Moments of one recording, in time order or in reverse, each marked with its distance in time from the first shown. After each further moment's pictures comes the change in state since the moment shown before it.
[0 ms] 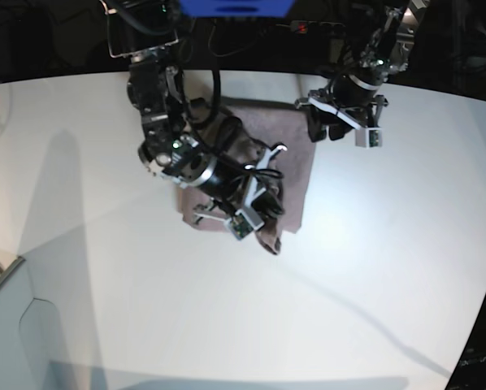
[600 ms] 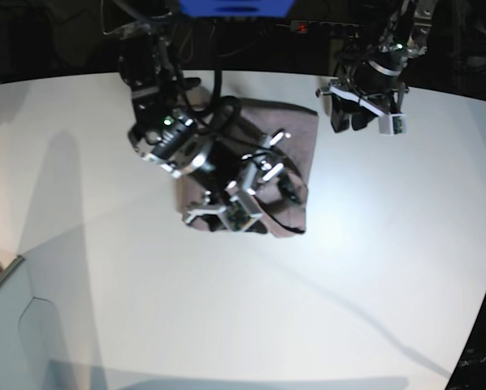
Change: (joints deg) left arm 6.6 -1.6 -5.8 6.6 0.0 0.2 0.4; right arm -6.8 1.6 -1.6 15.7 0.1 0.0 -0.2
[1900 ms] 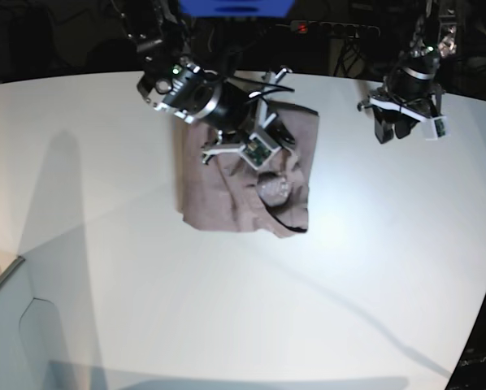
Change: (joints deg) left arm 2.2 0.4 -11.5 1.7 0.0 -0.2 -0.2; right arm -9.8 1.8 -7.8 1.9 -0.1 -0.1 -6.4
